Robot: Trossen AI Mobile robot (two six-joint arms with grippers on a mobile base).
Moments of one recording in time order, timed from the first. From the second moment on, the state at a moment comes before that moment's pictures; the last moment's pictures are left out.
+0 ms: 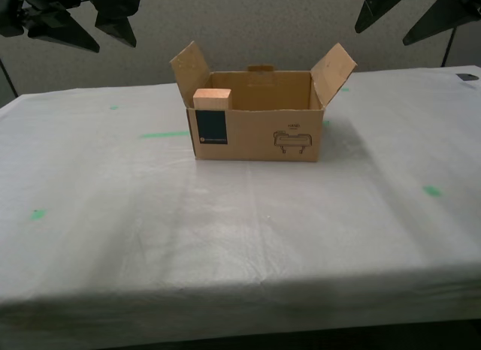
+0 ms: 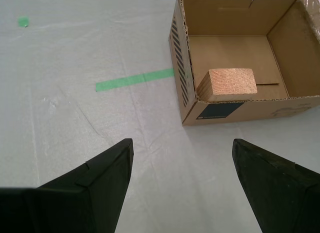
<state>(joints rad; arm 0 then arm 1) 0.34 1.24 0.95 -0.64 -0.22 0.18 -0.47 1.18 0.84 -0.44 -0.06 -0.25</state>
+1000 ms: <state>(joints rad) 0.34 1.24 0.95 -0.64 -0.22 0.18 -0.47 1.18 0.83 -0.44 -0.06 -0.25</state>
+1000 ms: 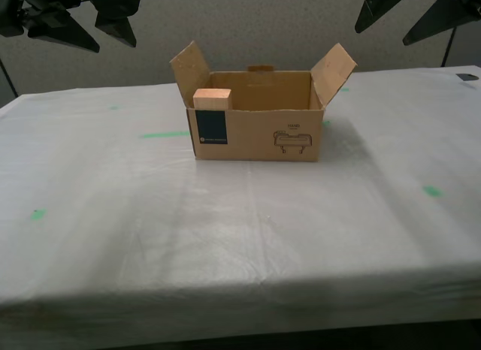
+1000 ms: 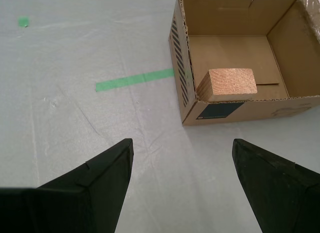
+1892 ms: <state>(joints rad) 0.34 1.24 0.95 -0.64 -0.22 0.18 -0.47 1.18 0.84 -0.44 -0.06 -0.25</state>
